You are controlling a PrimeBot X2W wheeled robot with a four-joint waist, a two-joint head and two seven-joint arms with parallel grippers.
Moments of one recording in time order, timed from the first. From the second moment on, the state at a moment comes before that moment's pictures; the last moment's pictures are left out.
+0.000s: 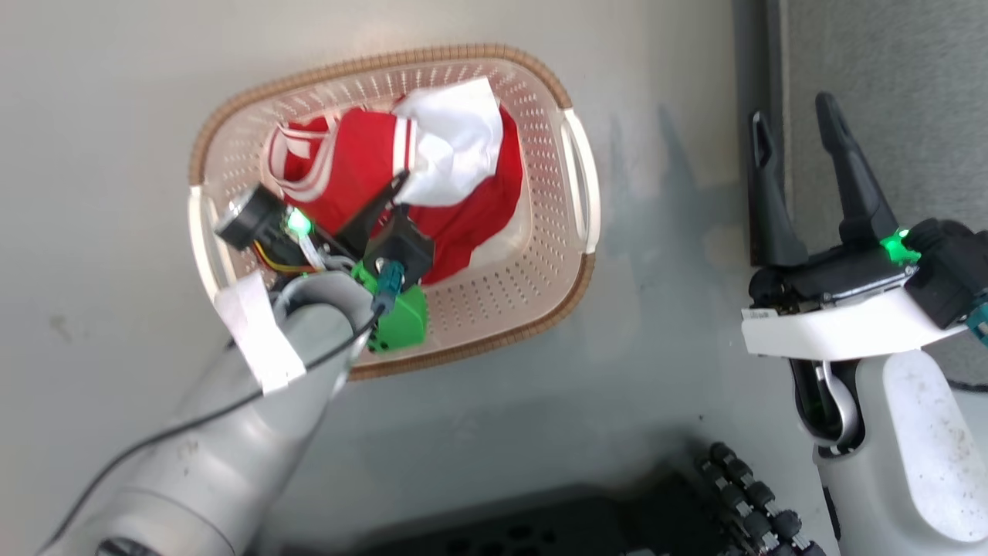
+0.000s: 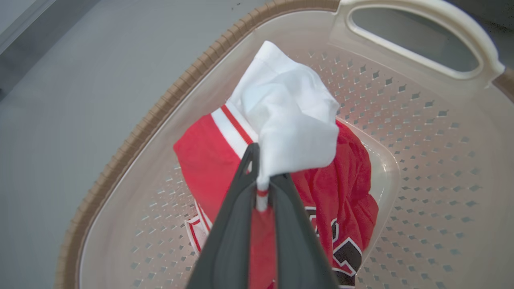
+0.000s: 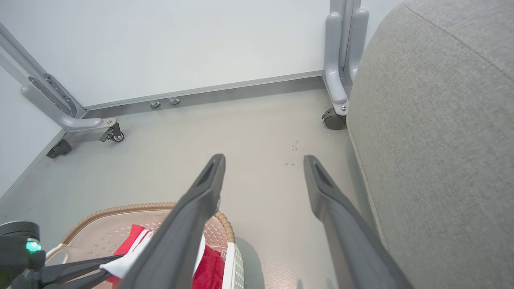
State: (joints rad) left arm -0.89 0.16 -0.87 0.90 -0.08 0.10 -0.26; right arm -0.36 -0.06 0.07 -0.08 0.27 0.13 -0.26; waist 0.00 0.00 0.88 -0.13
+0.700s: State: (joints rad) left arm -0.42 0.15 -0.65 0.44 -0.15 0.11 -0.26; right arm -0.11 -0.06 0.10 0.01 0.28 0.13 -0.26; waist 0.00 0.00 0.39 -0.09
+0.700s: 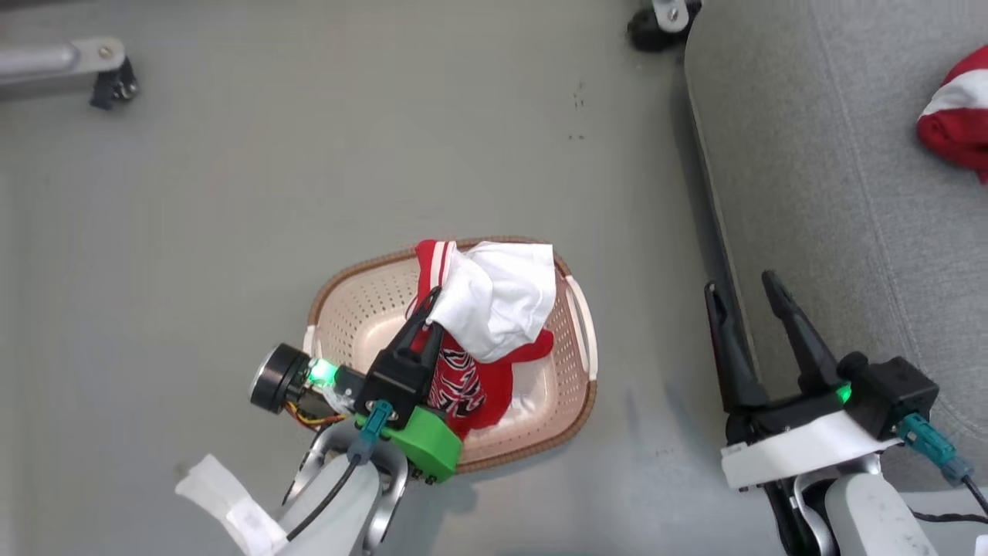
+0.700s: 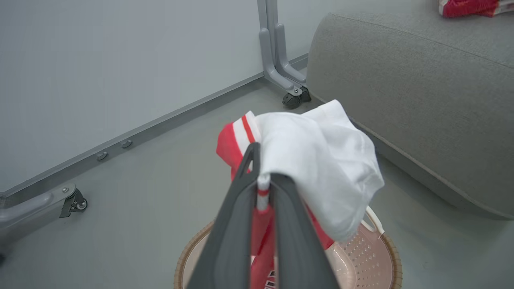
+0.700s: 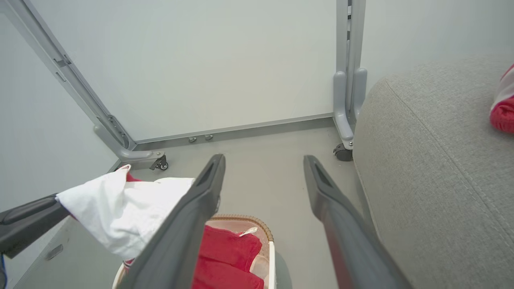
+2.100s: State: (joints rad) left arm -0.25 0.06 -0.53 0.10 -0.10 -0.03 -0.26; right arm -0.04 -0.15 0.46 0.11 0.37 0.13 -0.26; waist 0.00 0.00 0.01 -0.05
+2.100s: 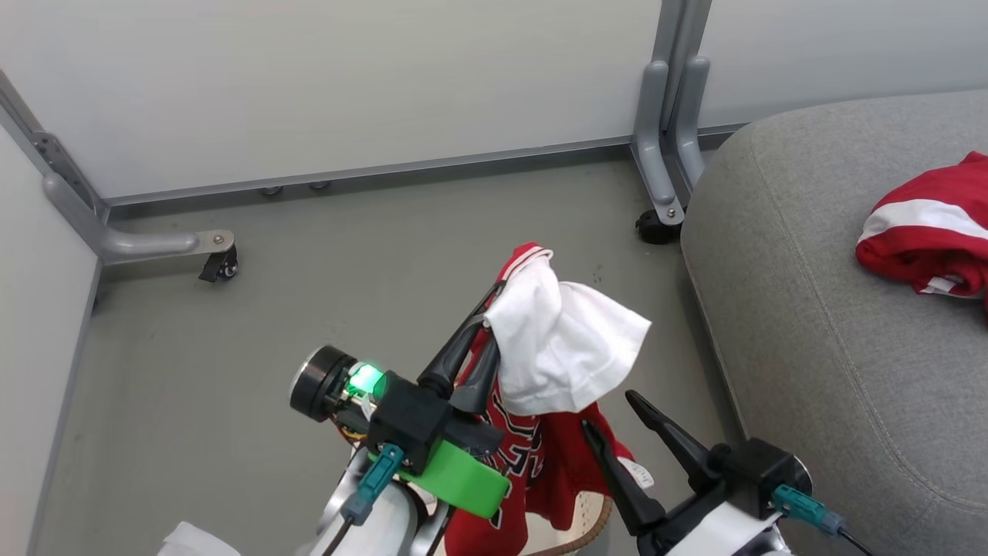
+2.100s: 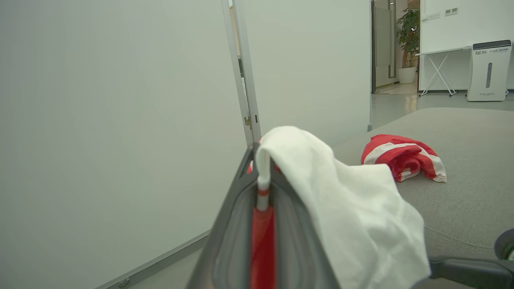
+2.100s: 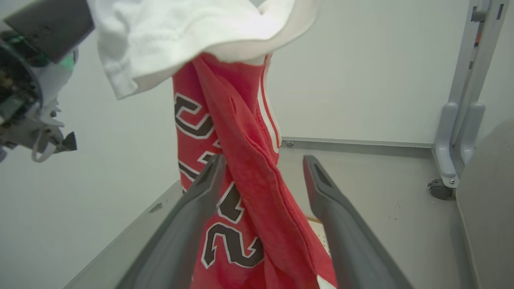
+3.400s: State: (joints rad) left arm -0.31 0.05 -0.64 0.12 -0.13 -0.01 -0.26; right arm -0.15 -0.16 0.54 0.33 0.45 0.13 -0.26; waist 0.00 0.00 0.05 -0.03
